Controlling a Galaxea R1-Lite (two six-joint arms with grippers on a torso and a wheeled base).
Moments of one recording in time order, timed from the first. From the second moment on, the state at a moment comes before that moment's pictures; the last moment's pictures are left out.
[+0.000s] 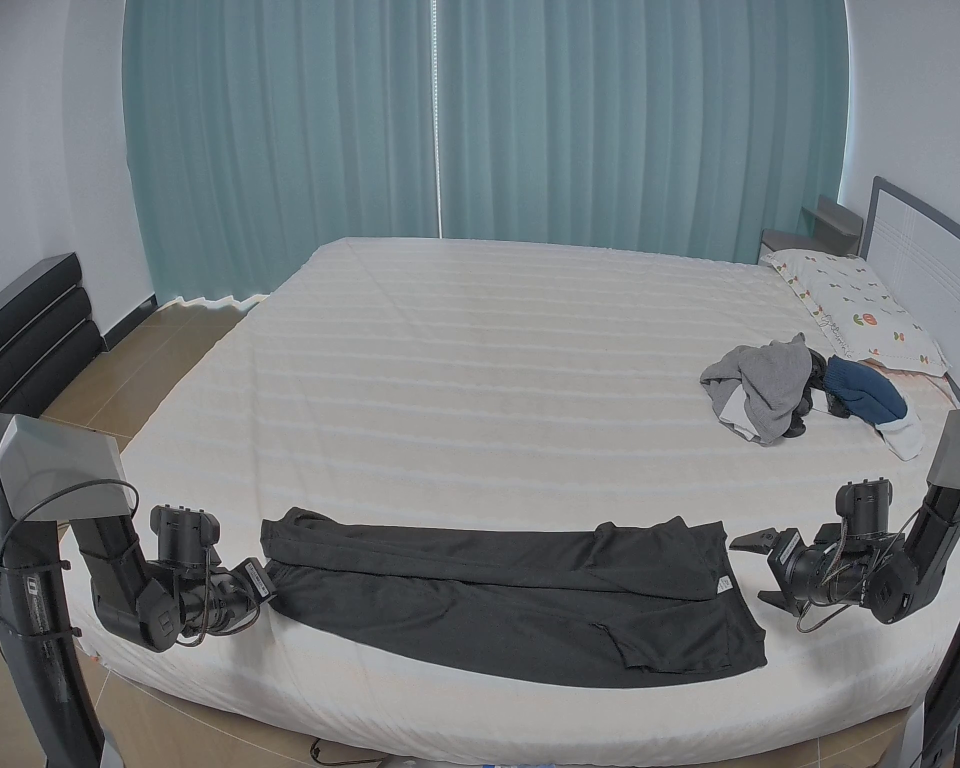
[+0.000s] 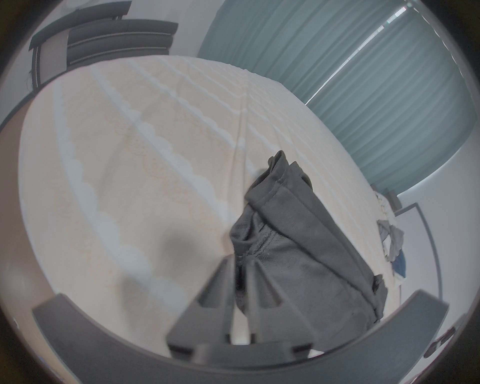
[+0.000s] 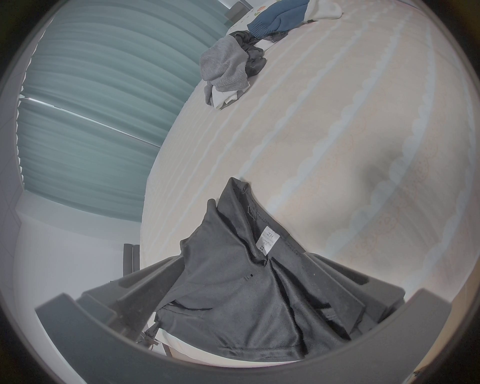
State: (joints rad) left arm -0.02 2.23 -0.40 -1.02 -0.09 -0.65; right arm -0.02 2.05 -0.33 -1.00 0.29 0.89
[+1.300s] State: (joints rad) left arm 0.02 2.11 -0.24 -1.01 0.00 -0.48; right arm -0.02 2.03 -0.31 -1.00 0.30 0.89
